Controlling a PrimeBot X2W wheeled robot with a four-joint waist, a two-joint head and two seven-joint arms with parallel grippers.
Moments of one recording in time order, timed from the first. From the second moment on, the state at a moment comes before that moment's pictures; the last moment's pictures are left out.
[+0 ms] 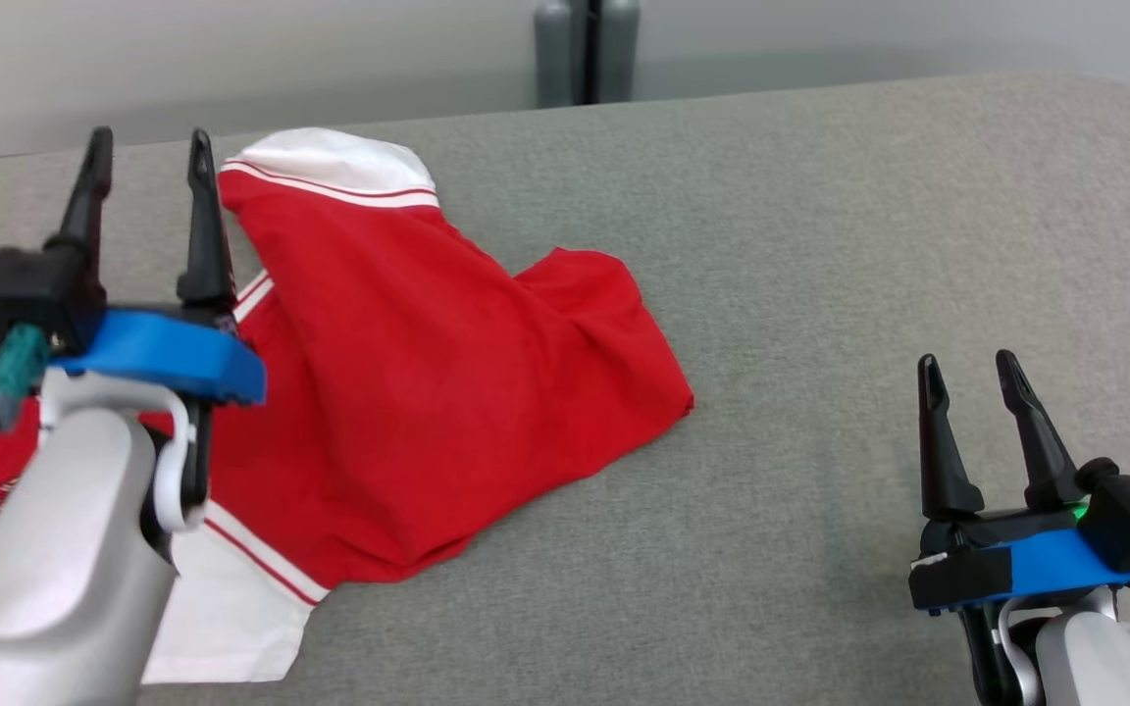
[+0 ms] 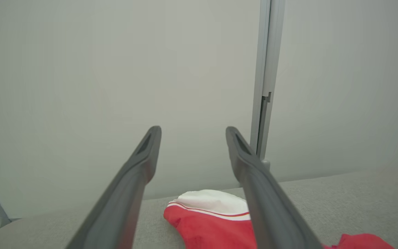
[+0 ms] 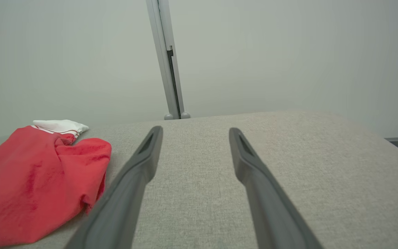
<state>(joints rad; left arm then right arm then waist) -0.63 0.42 -0.43 0.40 -0.53 0.14 -0.26 -0.17 -0.05 -0.04 0.16 0.17 0.13 -0.26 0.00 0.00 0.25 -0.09</state>
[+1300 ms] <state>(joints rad) 0.00 0.16 -0.10 0.14 -0.23 0.08 -0.26 -0.06 -0.05 -0.04 0.19 0.15 0.13 -0.25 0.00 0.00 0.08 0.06</state>
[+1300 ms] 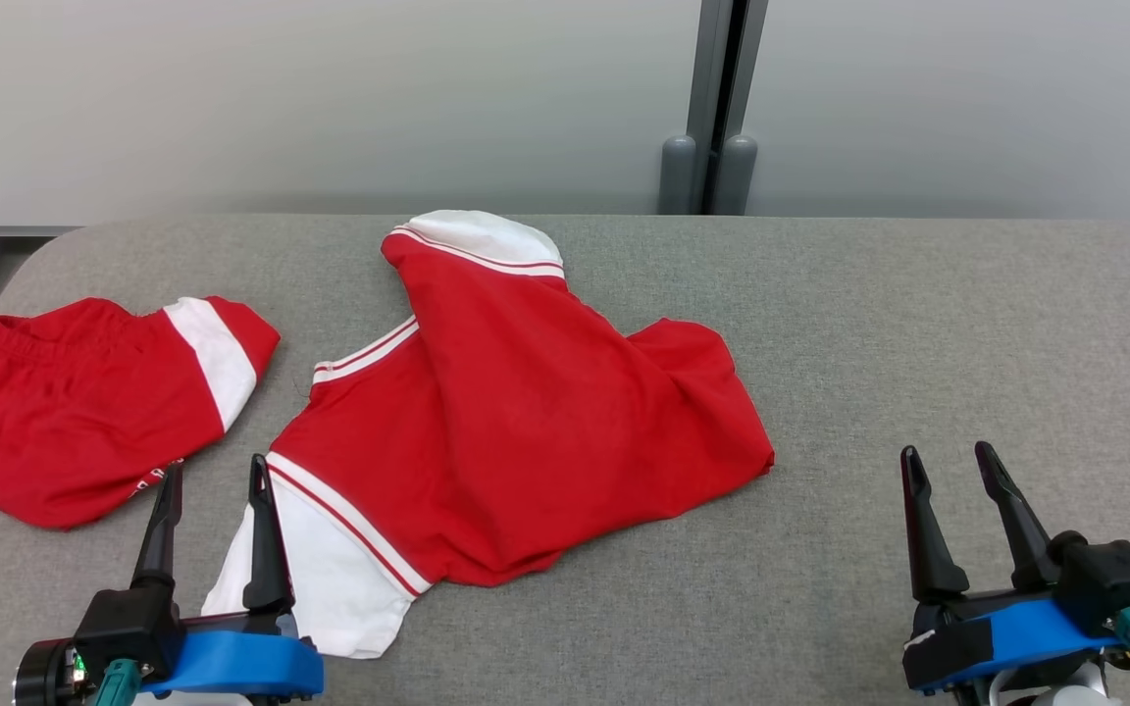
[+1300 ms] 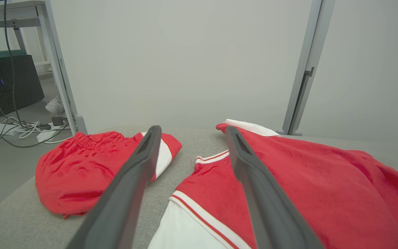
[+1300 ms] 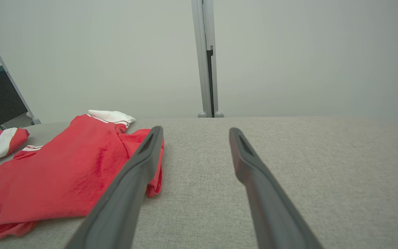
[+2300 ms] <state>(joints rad) -0.13 0.07 -0.10 0.18 -0.16 0.00 -0.26 -0.39 -0.07 0.05 0.69 0.04 0.13 -0.19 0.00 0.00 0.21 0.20</state>
